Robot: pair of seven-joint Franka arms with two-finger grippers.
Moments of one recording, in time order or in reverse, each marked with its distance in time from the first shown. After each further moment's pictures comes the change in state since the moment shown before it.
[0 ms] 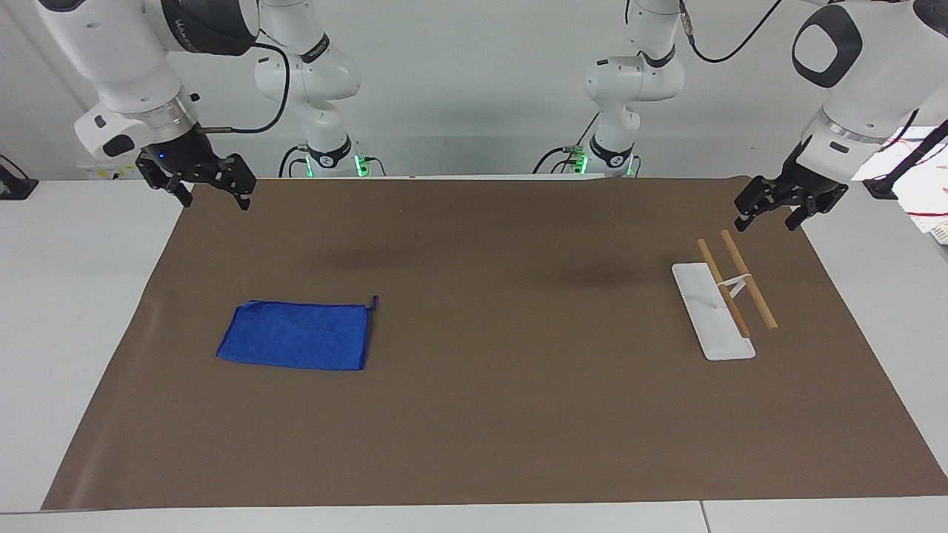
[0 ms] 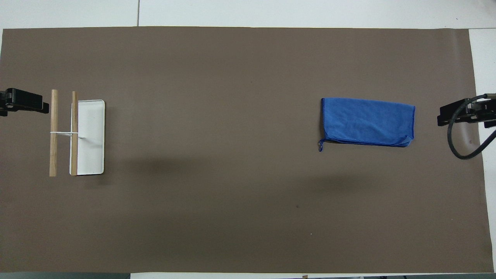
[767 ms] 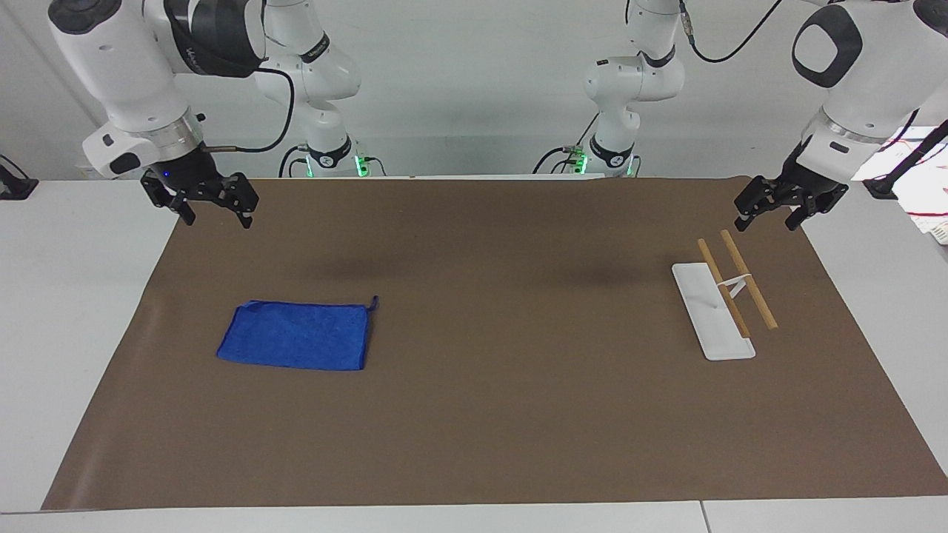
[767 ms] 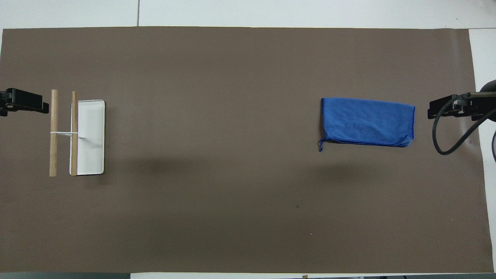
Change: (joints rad) left arm 0.000 0.000 0.000 0.000 0.000 0.000 0.000; right arm -0.002 0.001 0.000 -0.109 0.000 0.177 0.000
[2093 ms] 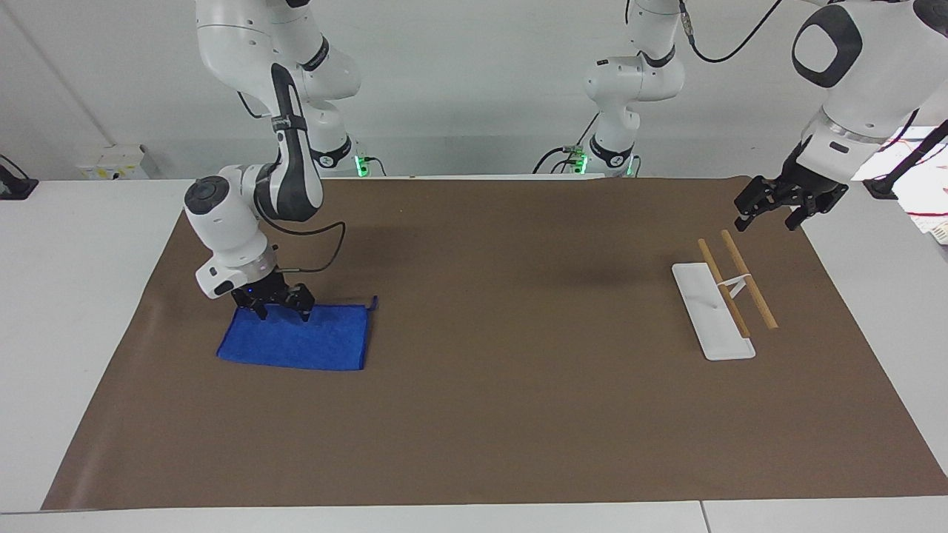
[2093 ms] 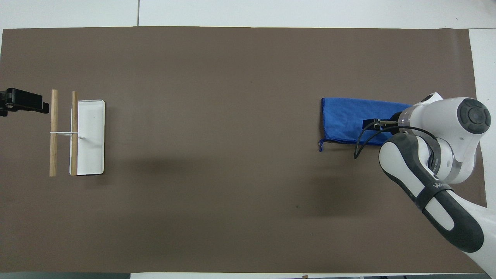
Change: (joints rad) left arm 0.000 0.000 0.000 0.000 0.000 0.000 0.000; right arm 0.010 0.224 0.000 -0.480 0.142 0.774 -0.035
